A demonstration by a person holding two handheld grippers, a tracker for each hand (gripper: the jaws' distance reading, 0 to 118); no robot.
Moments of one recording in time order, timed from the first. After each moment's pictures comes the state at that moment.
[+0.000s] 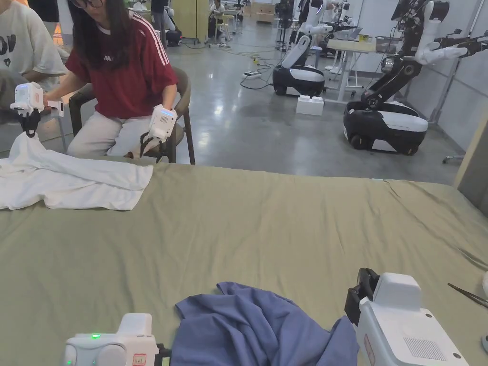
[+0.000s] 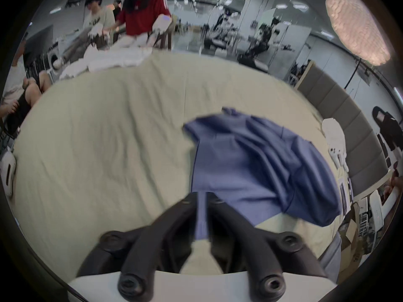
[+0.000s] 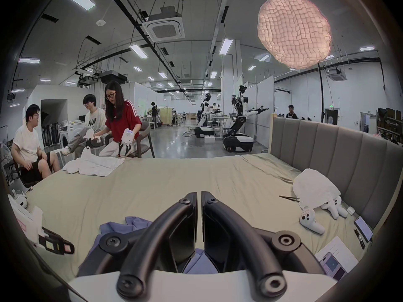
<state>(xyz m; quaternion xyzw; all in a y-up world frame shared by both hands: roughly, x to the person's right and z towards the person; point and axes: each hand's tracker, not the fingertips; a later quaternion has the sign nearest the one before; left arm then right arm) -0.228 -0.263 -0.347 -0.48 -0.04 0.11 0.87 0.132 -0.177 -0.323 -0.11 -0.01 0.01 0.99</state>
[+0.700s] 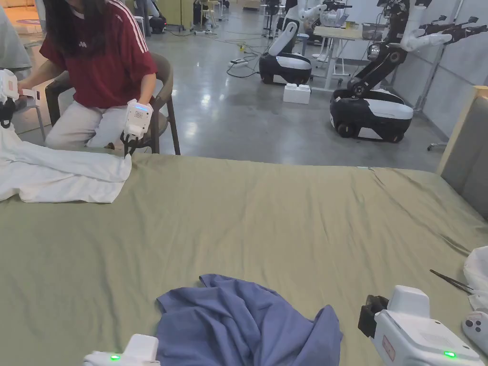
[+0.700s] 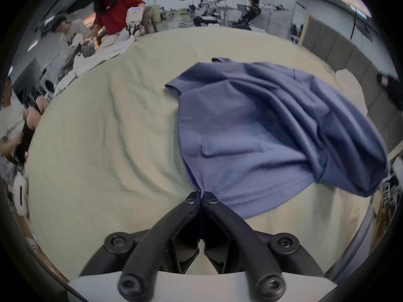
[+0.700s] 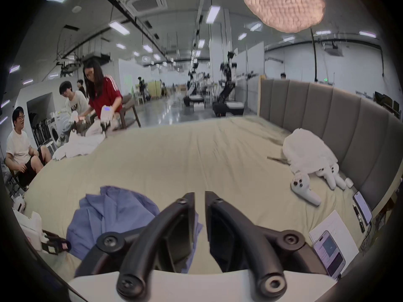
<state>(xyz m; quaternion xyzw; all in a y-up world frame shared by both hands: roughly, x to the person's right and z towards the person) -0.187 -0.296 -0.335 -0.50 -0.03 0.02 0.86 0.212 -0.227 -0.358 -0.27 -0.04 -0.03 0.96</state>
